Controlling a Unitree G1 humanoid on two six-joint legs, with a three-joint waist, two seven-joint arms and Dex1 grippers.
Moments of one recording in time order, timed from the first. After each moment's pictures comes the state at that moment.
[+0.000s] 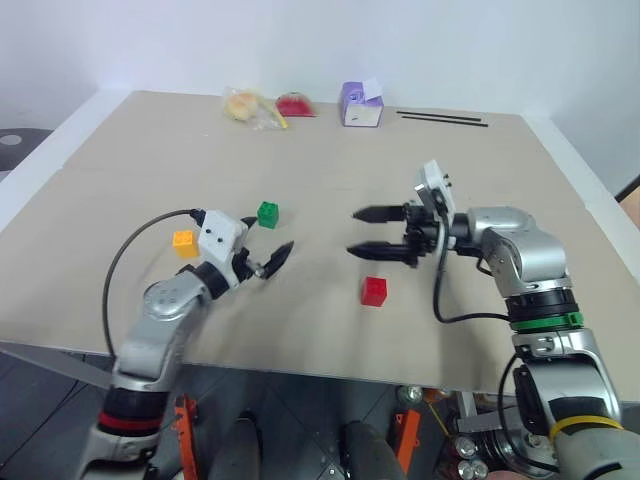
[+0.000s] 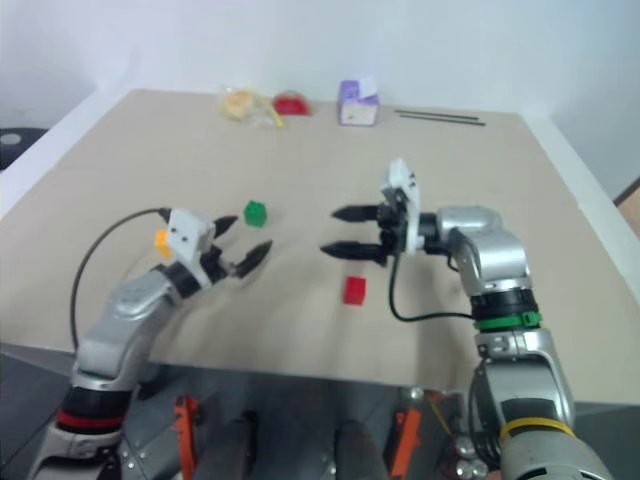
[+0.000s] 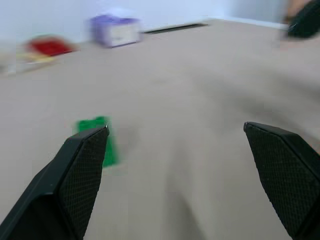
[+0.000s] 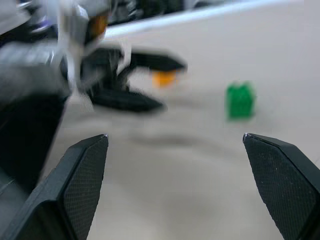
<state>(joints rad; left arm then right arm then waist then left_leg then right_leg) -0.37 0.24 -0.02 -0.17 -0.22 0.38 -0.34 -0.82 -0.52 0.04 0.22 0.39 0.54 1.21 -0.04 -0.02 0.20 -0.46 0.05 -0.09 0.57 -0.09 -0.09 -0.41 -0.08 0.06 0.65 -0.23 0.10</state>
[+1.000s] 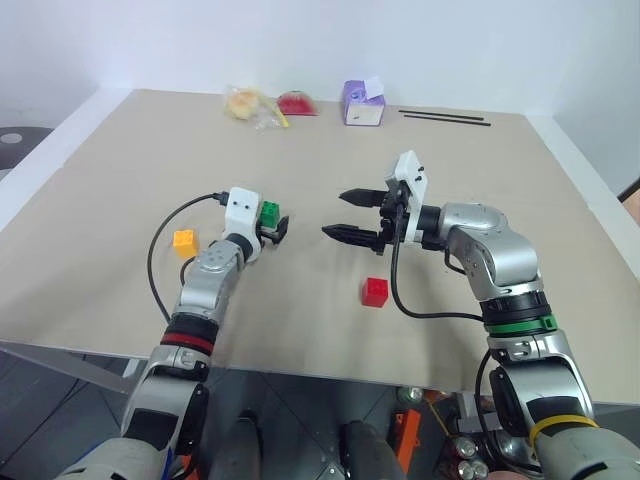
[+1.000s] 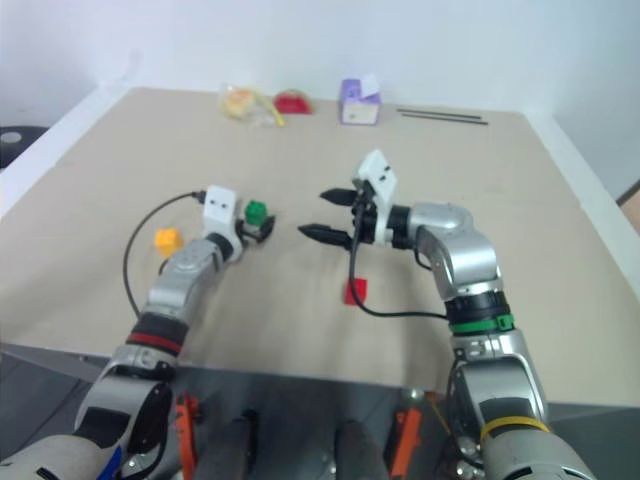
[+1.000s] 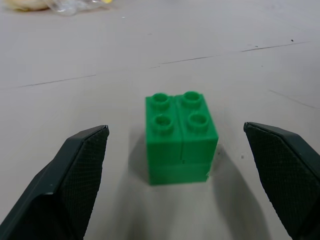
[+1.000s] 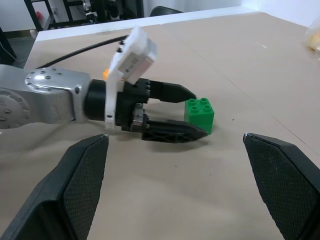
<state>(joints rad) -0.76 0.15 0.01 0.56 -0.12 0.18 -0.27 -0.82 -0.46 0.07 0.20 0.33 0.50 1.04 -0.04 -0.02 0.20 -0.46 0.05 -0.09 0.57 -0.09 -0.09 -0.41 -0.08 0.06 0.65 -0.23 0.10</state>
